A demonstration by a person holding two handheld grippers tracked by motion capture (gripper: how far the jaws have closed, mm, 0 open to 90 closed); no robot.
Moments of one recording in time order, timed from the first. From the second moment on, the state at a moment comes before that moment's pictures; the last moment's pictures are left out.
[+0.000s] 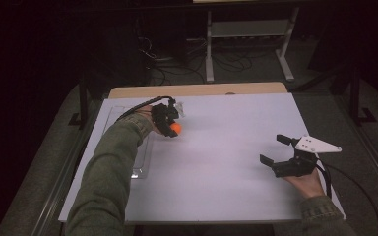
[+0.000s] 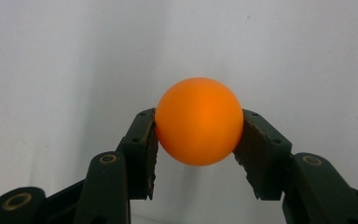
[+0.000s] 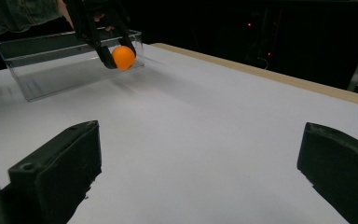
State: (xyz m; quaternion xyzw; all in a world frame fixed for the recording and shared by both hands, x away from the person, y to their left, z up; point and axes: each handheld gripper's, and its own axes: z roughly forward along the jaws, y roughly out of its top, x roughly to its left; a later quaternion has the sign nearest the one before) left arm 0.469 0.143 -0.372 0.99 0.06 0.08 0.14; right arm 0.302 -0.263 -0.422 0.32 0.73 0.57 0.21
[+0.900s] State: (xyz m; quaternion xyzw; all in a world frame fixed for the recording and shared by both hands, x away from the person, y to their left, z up) left arm 0.451 0.155 -0.339 0.98 0.06 0.09 0.14; right arm 0.301 -0.262 -0.423 0.32 0.73 0.57 0.20
